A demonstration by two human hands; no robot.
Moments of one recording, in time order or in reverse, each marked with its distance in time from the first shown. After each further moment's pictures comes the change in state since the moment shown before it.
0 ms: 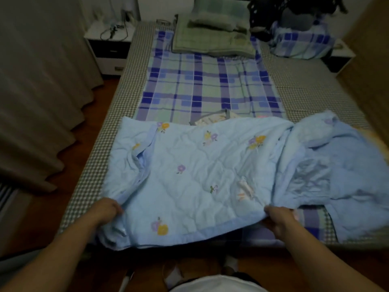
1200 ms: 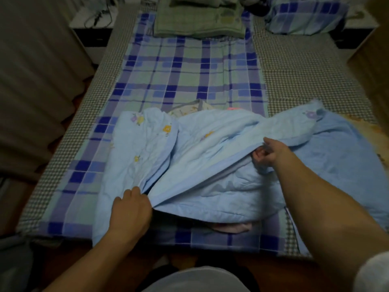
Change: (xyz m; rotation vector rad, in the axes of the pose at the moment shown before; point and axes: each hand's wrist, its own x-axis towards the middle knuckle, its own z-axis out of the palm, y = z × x) left_hand -0.101 0.305 0.181 0.761 0.727 0.553; right_hand 0.218 -0.267 -0.089 0.339 -0.261 0.222
